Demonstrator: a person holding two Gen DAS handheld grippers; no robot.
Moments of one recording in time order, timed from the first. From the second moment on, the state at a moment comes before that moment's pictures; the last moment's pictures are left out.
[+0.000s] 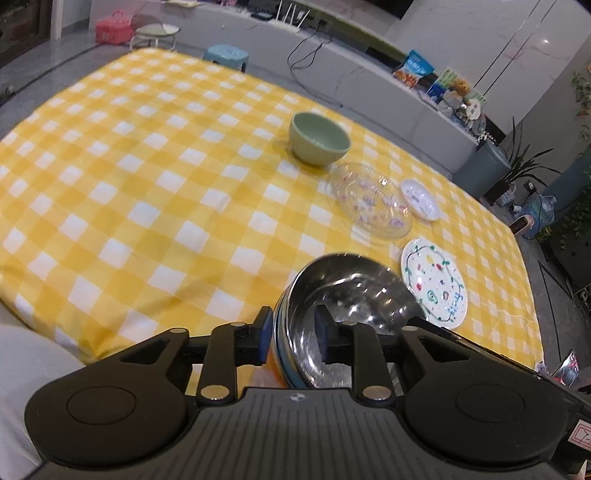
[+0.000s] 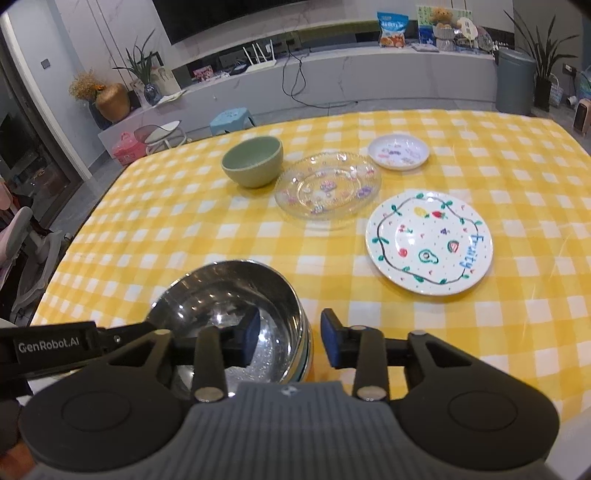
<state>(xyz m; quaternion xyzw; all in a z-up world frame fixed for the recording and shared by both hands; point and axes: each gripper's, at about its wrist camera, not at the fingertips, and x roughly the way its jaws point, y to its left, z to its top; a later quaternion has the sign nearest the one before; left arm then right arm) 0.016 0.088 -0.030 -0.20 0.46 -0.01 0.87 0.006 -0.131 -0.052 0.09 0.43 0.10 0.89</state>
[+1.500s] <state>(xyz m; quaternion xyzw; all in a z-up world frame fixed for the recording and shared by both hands) 0.256 0.112 -0.046 -0.14 0.46 -0.06 0.88 0.266 -0.089 -0.058 0.05 0.46 0.09 0.88</state>
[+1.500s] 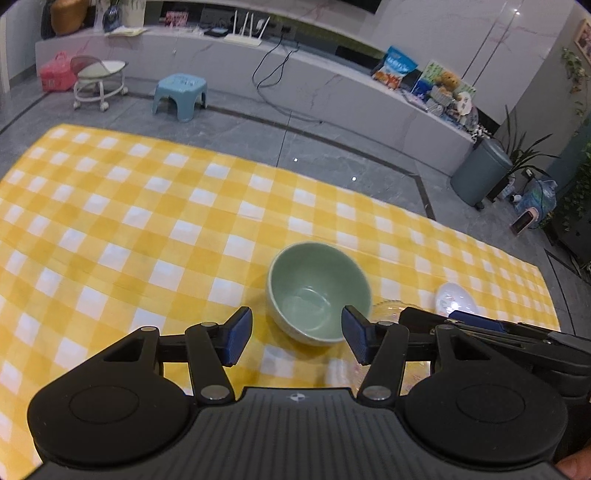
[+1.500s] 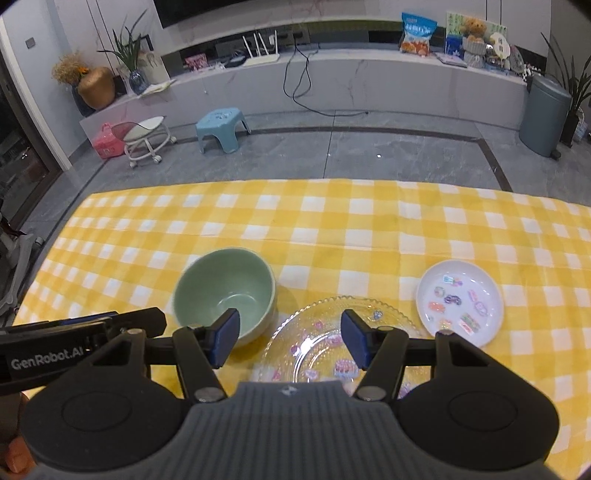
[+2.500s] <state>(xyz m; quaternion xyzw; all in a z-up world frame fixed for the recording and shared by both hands) 0.301 0.110 -0.092 -0.15 0.49 -0.04 0.85 0.314 -0.063 -0.107 0.07 0.50 0.10 0.86</state>
